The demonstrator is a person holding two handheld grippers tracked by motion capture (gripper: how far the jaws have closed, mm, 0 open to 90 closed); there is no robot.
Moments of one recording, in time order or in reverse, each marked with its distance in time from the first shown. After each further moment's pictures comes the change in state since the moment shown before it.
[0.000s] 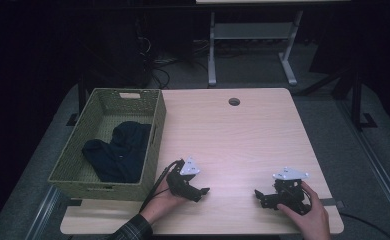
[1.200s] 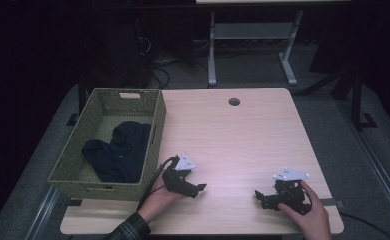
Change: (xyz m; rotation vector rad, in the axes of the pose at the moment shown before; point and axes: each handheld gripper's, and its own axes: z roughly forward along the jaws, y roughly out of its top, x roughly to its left) left arm 0.009 0.003 -0.013 -0.001 0.025 -0.057; right arm 0.000 -0.001 -0.001 0.000 0.009 -0.007
